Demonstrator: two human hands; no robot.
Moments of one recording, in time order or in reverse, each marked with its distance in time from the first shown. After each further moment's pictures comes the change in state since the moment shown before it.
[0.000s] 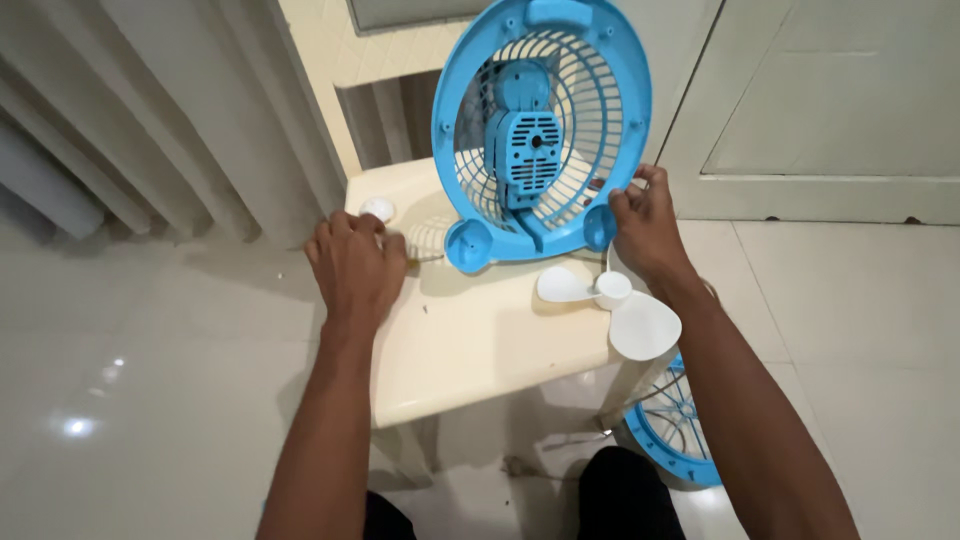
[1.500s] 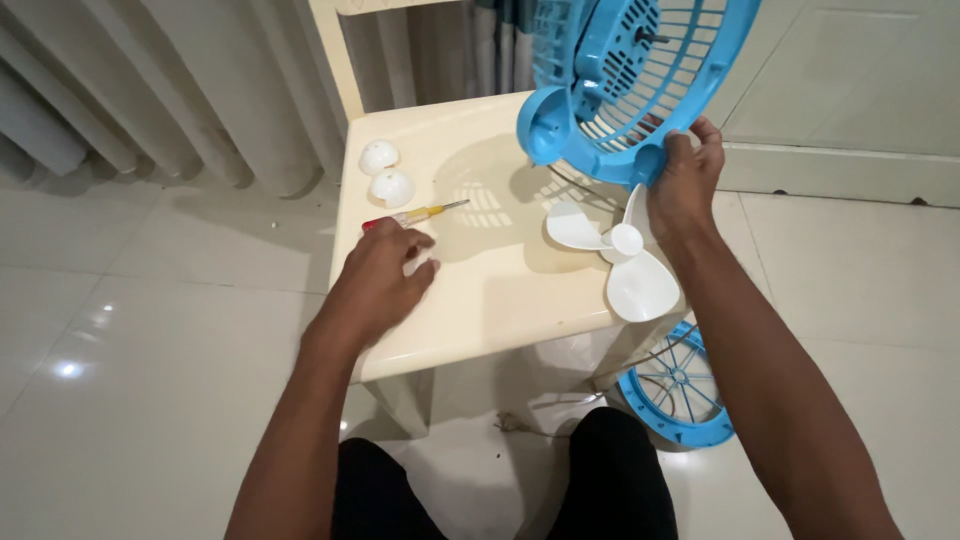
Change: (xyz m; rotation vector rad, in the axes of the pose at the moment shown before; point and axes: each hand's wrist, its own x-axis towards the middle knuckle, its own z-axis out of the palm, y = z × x) left_hand -0.044 0.035 -0.072 -0.429 -0.579 -0.100; right_hand 0.036 0.047 -0.019 0.612 0.201 -0.155
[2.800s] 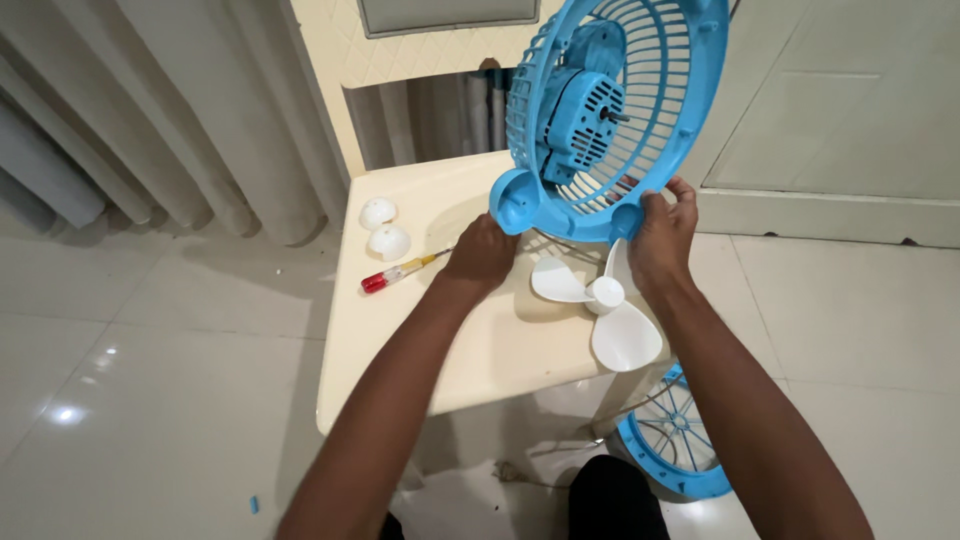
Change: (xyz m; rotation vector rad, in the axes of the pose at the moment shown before) left_hand 0.170 -0.028 0.152 0.062 0.185 0.389; right_hand -0.005 0.004 0.002 0.017 0.024 0.022
